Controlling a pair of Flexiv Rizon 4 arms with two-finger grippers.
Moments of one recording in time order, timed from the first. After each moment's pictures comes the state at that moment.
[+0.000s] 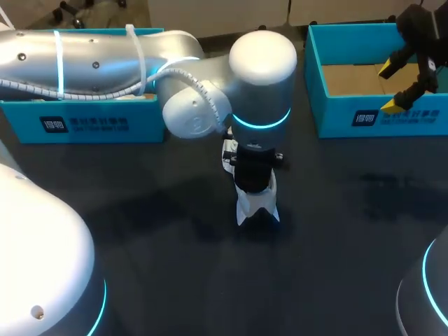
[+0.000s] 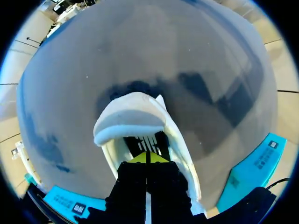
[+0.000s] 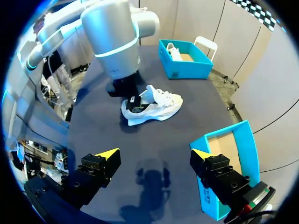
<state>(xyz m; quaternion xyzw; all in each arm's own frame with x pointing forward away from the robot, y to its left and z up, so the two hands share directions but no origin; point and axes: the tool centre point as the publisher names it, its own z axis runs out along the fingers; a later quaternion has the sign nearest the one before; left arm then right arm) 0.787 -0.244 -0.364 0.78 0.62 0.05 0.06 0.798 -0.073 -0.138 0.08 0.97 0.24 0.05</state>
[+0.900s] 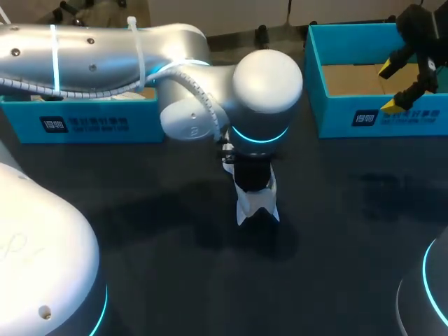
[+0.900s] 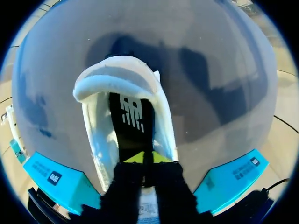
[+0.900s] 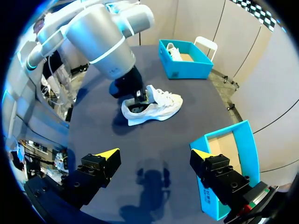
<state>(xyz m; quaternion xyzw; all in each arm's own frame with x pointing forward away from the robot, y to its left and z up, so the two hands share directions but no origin) 0.818 -0.222 -0.356 0.69 0.70 0.13 0.10 0.798 -0.073 -0.138 0.08 0.97 0.24 0.05</state>
